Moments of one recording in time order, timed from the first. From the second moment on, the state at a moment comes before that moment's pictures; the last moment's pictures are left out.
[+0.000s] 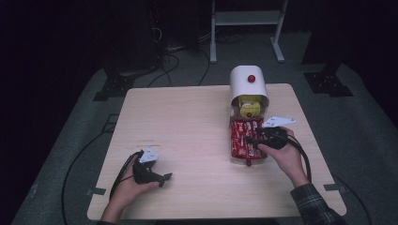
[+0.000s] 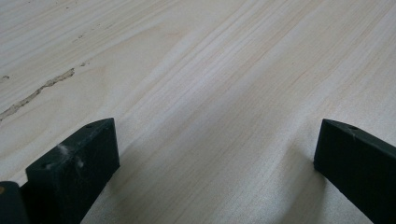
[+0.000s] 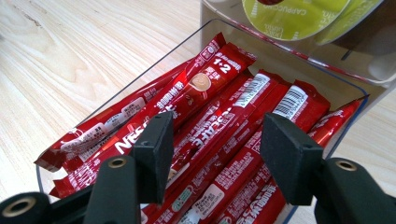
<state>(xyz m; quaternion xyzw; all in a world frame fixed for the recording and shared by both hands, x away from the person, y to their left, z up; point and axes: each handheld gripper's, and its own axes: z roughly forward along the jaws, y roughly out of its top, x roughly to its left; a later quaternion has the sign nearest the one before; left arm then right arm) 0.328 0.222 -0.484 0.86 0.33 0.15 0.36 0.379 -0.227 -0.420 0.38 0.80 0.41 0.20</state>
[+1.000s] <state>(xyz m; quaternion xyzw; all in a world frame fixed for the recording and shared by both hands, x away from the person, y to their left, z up) 0.328 0.222 -0.484 0.86 0.33 0.15 0.36 0.378 -0.227 -0.423 0.42 0.80 0.40 0.18</state>
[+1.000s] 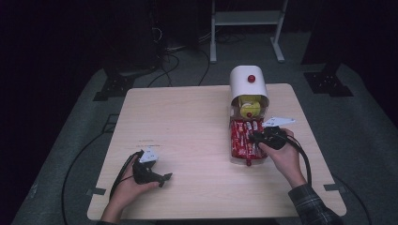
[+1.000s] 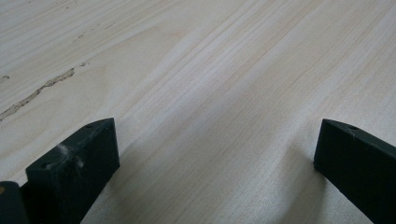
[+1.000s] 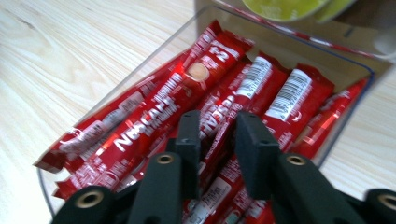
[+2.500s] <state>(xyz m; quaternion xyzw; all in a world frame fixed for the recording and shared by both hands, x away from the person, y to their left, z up) 0.328 0.222 -0.484 0.86 0.33 0.15 0.36 0.363 -0.250 -0.400 0.47 0.76 0.43 0.16</state>
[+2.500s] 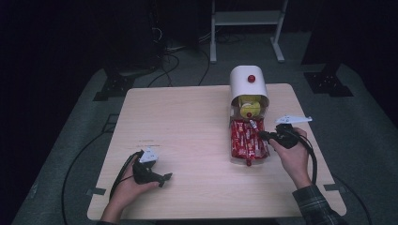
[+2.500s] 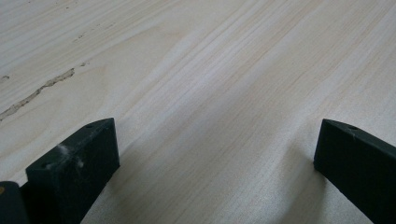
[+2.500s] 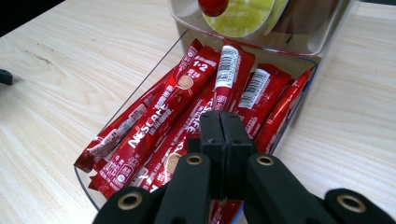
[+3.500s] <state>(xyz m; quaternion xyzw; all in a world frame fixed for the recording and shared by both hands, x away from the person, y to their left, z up) 0.328 0.222 -0.484 0.86 0.33 0.15 0.36 0.347 -0.280 -0.388 0.48 0.74 0.43 0.18</state>
